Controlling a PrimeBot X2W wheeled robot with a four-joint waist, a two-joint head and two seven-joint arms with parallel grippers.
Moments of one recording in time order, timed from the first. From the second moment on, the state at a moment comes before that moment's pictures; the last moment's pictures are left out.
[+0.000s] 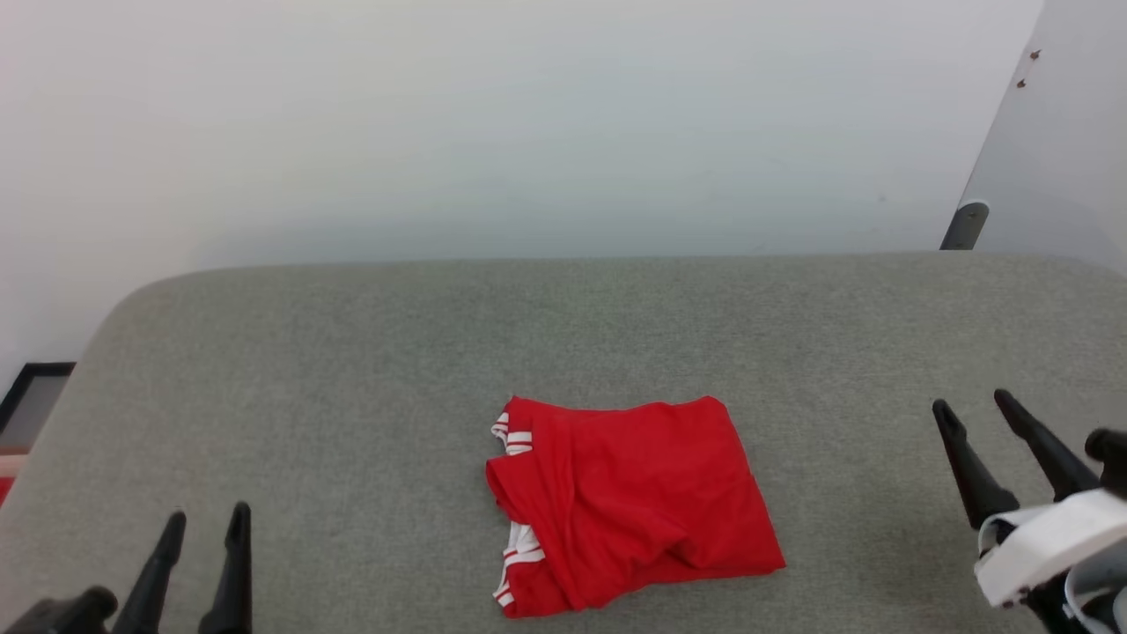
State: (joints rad) left arm 0.12 0.40 -0.03 0.09 -0.63 -0.06 -0.26; right arm -0.18 -0.44 0.22 0.23 0.58 0.13 -0.09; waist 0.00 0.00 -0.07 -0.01
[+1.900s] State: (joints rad) left arm 0.06 0.31 -0.07 0.15 -0.62 -0.08 -0.26; right arm -0.31 -0.48 0.33 0.37 0.62 0.13 0.50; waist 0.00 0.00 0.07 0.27
